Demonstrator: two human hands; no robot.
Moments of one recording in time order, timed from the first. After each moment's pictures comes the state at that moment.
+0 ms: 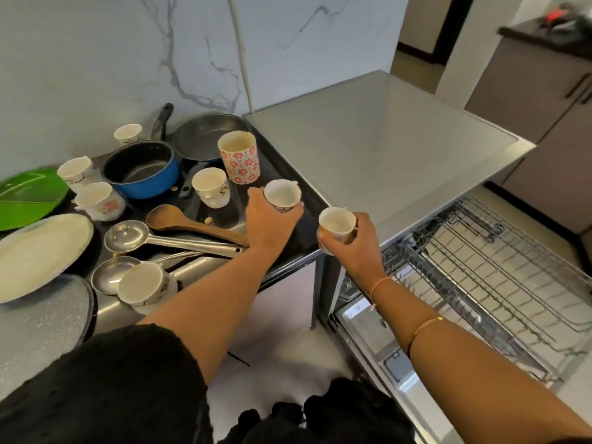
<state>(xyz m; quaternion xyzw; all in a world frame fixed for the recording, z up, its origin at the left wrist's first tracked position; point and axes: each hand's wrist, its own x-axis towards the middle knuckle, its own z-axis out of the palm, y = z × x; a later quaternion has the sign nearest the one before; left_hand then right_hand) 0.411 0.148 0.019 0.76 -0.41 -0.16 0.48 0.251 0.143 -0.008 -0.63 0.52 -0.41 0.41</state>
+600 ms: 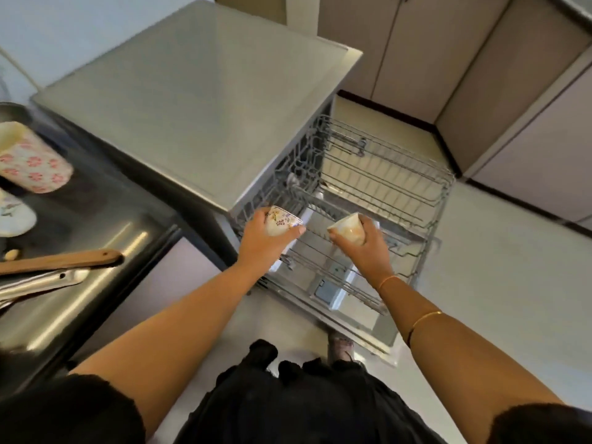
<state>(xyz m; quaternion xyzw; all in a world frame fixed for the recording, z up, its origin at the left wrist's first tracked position) 0.208 0.168 -0.044 0.65 -0.55 -0.45 0.27 0.011 0.210 -0.078 -0.42 0.75 -0.35 0.38</state>
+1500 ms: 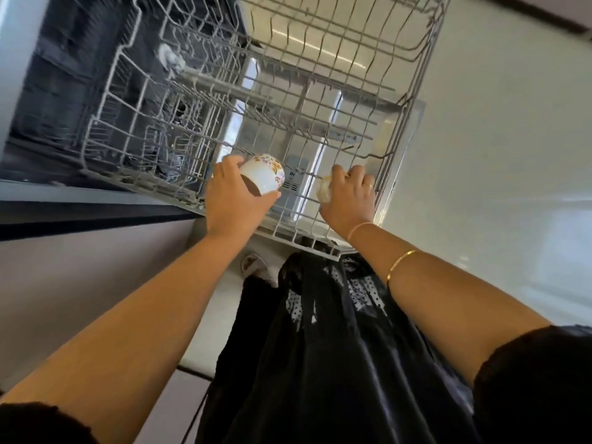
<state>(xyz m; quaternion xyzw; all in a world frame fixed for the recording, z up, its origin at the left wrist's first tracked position) 0.062 0.146 -0.185 0.67 -0.68 -0.30 0.03 -0.102 0.211 -0.239 -0.51 0.82 0.06 0.25</state>
